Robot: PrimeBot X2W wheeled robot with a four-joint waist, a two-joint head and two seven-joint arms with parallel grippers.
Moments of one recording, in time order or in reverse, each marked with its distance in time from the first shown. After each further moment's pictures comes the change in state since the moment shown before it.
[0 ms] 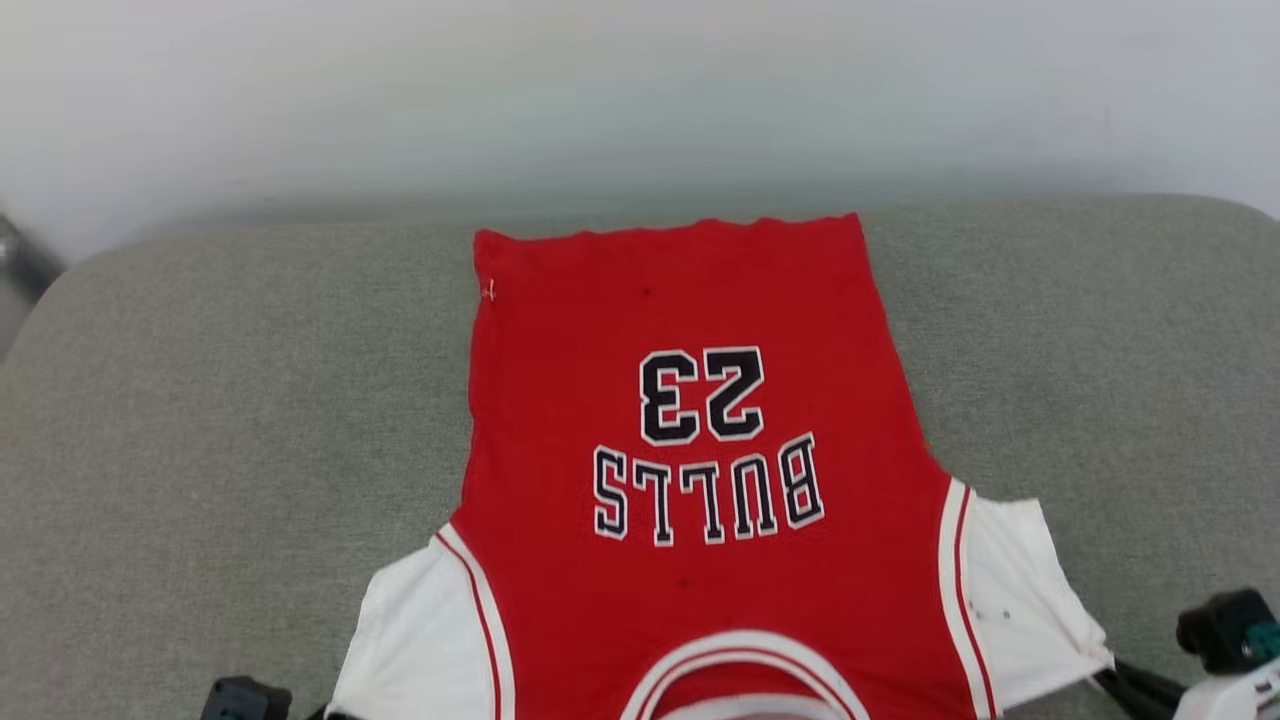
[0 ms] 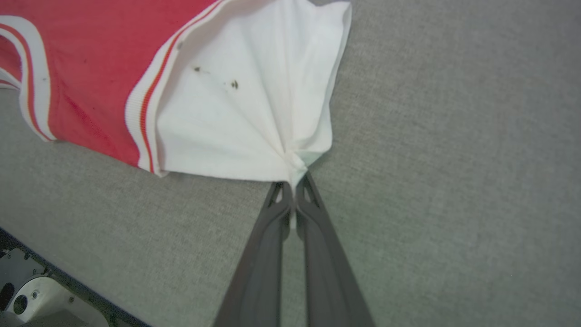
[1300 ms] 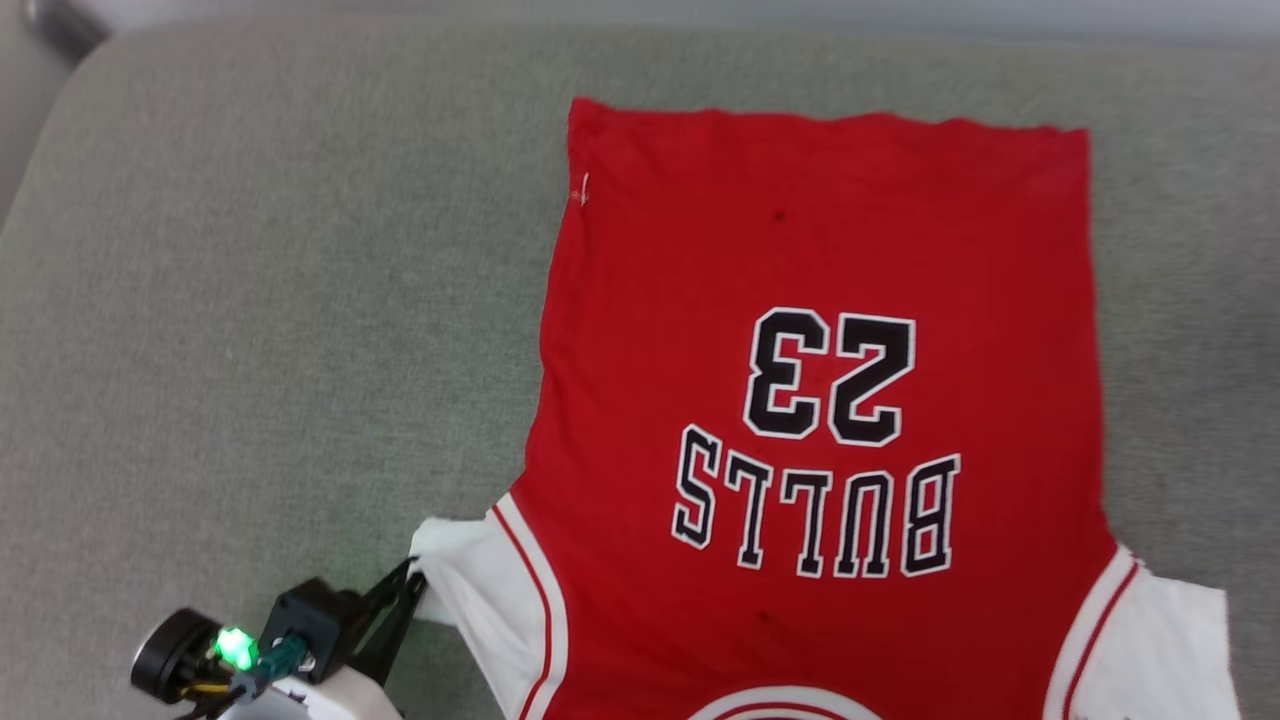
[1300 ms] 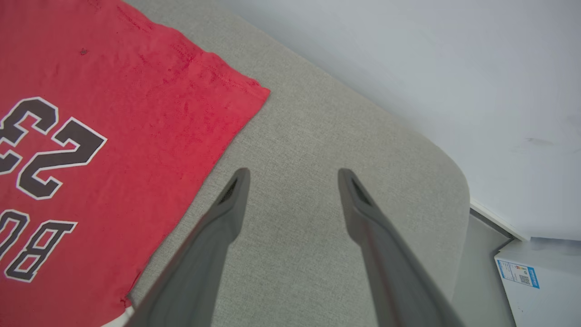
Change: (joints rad) left arm -0.100 0.056 0.003 -0.348 0.160 0.168 0.025; right arm -0.469 -0.118 -0.454 -0.415 -0.071 0.000 0.787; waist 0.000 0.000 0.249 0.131
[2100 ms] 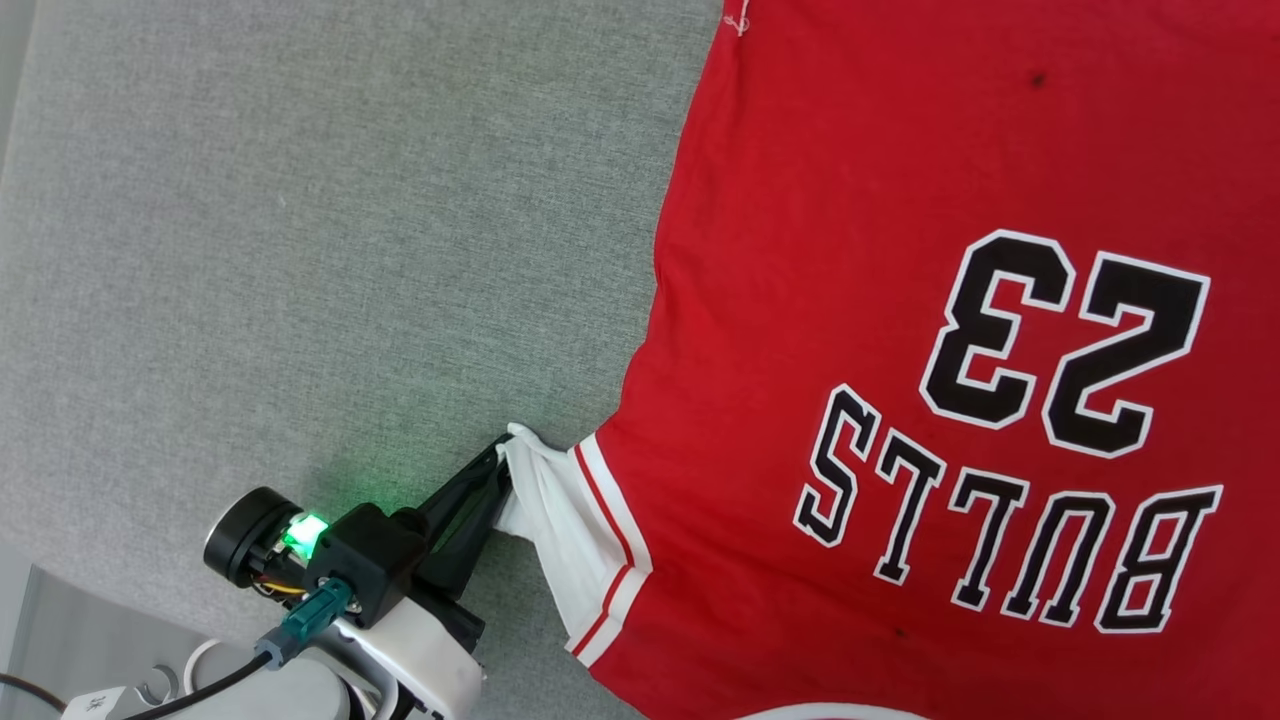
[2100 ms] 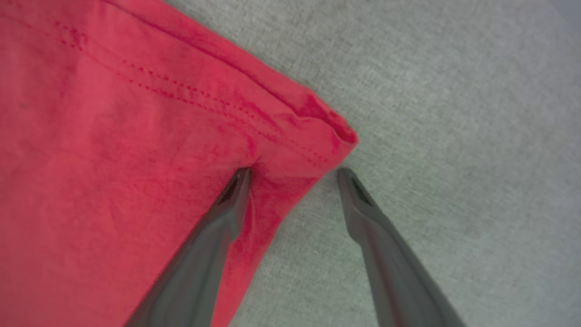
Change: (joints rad) left arm -0.155 -0.089 0.029 -0.066 0.108 -0.019 -0.069; right arm -0.496 0.139 0.081 0.333 -0.098 0.000 0.562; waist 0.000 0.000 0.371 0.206
